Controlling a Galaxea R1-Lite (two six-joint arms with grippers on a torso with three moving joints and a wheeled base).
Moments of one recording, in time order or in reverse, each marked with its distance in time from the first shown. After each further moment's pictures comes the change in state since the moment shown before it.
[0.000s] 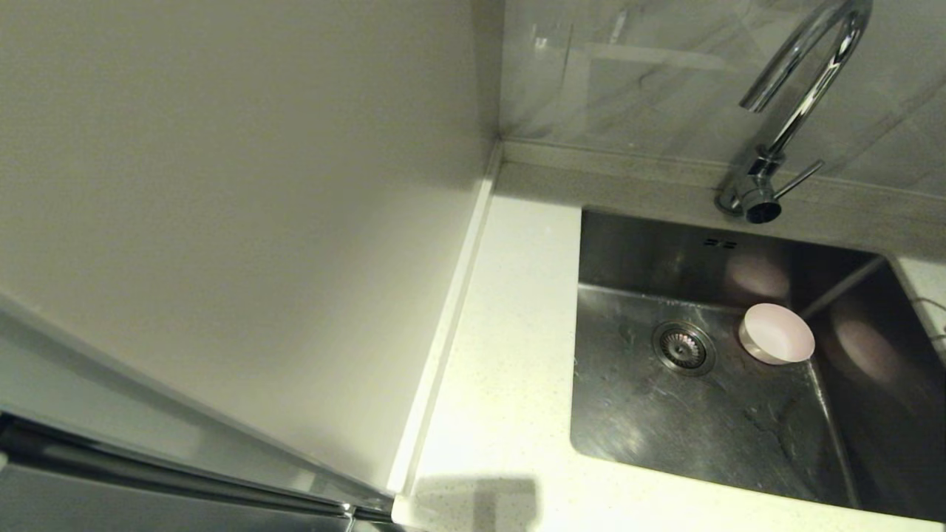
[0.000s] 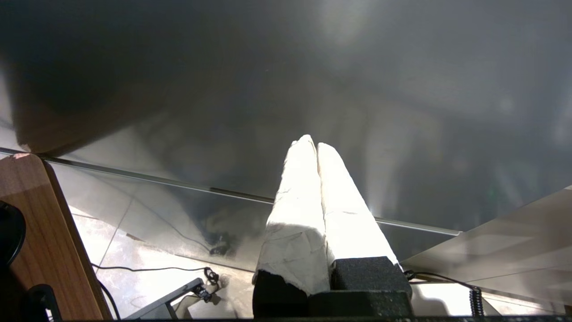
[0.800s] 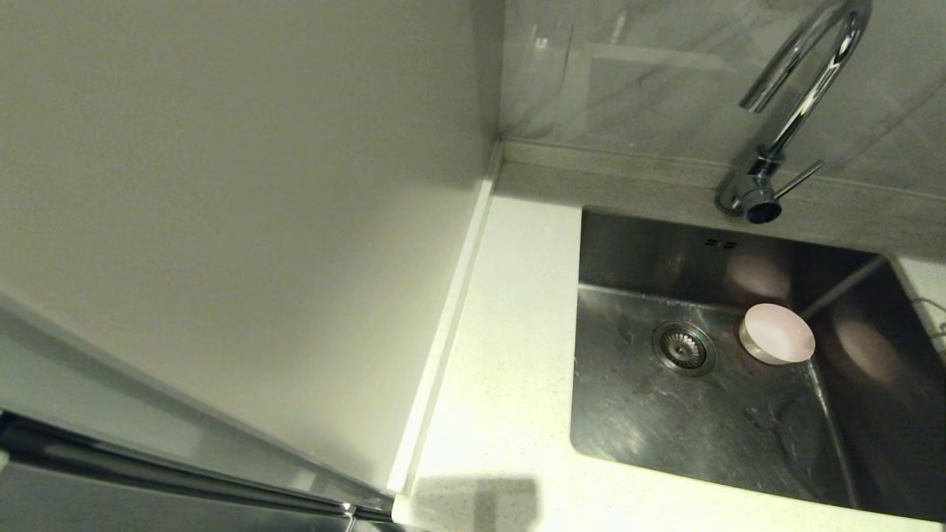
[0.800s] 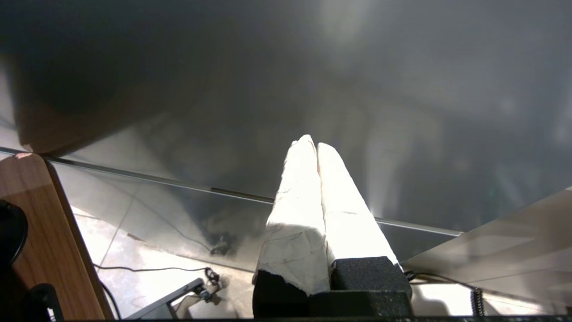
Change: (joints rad) left arm 0.000 0.000 0.000 0.000 0.000 0.000; right arm 0.013 -0.019 0.000 -0.017 -0.003 -0.002
